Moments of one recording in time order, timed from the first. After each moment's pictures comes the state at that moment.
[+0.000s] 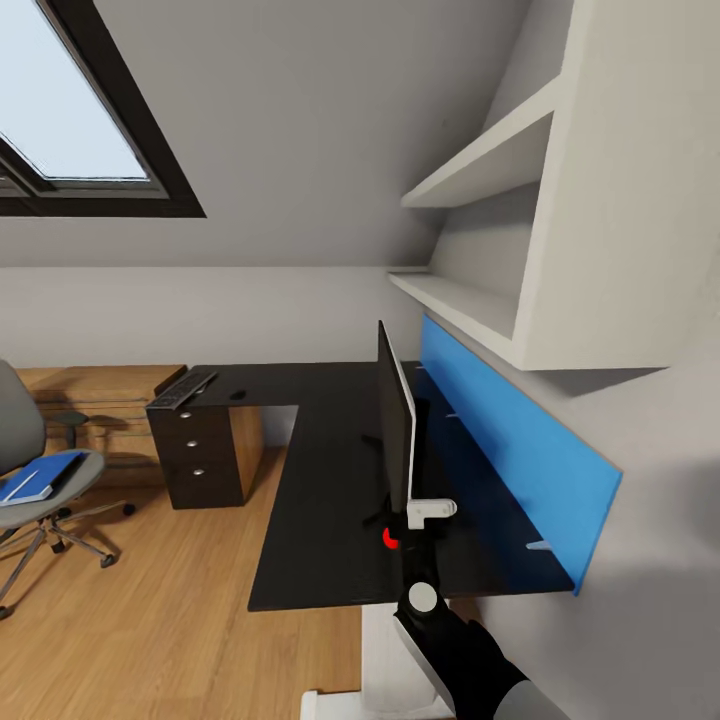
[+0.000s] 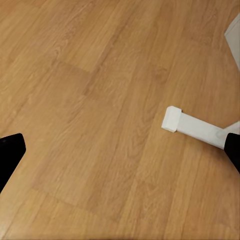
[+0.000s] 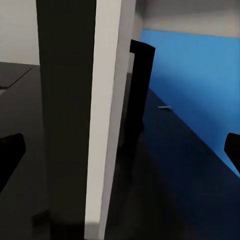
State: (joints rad) left arm -0.12 0.04 0.02 -0.15 0.47 -0.55 -0.07; right arm -0.51 0.12 0.57 -0.81 -0.09 -0.19 -0.63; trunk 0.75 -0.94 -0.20
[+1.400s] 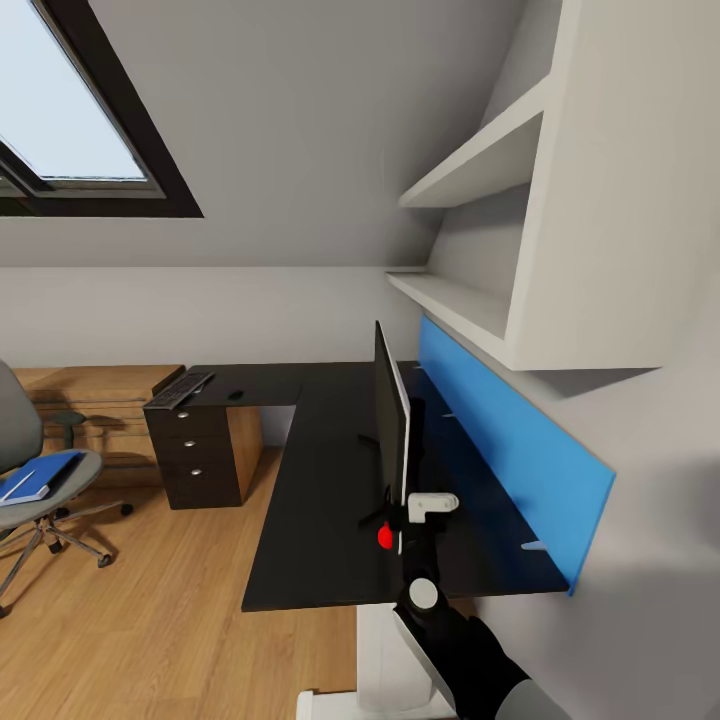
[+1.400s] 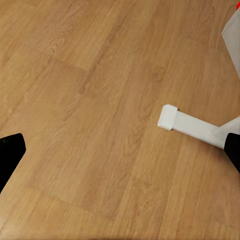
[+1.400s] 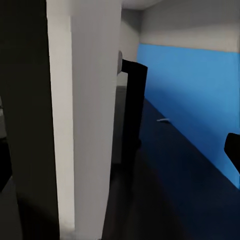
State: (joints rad) left arm -0.12 0.04 0.02 -0.15 0.47 -0.55 -0.07; right arm -0.51 0.11 0.57 -0.86 -0.09 -0.22 -0.64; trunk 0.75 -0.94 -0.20
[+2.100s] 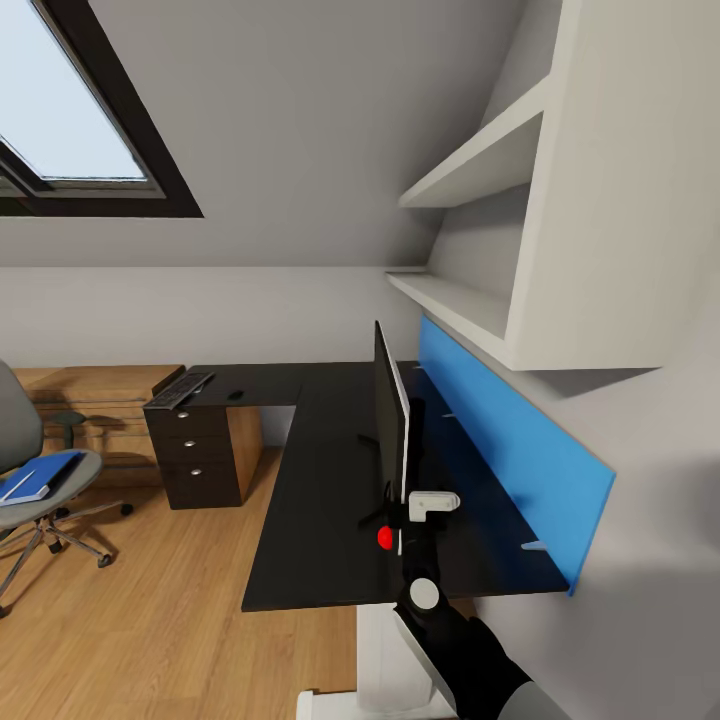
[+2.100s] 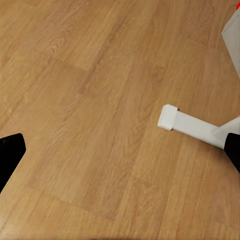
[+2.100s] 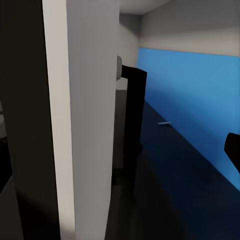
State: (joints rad) left arm -0.12 0.04 0.02 -0.15 0.47 -0.55 -0.07; right arm -0.50 0.11 0.57 -0.88 -0.09 -0.23 -0.64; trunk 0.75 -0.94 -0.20
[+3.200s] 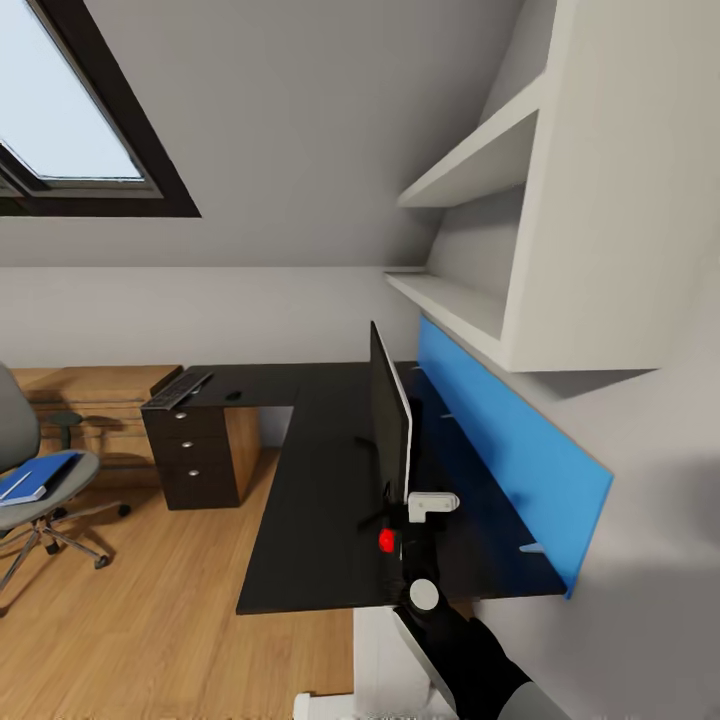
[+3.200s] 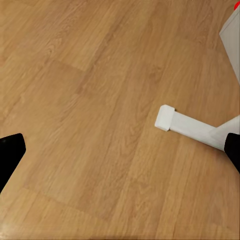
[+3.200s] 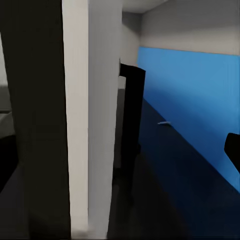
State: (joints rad) left arm -0.12 0.04 0.02 -0.15 0.47 -0.55 -0.07; right arm -0.50 0.11 0.57 -0.88 -0.09 -0.23 -0.63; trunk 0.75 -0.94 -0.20
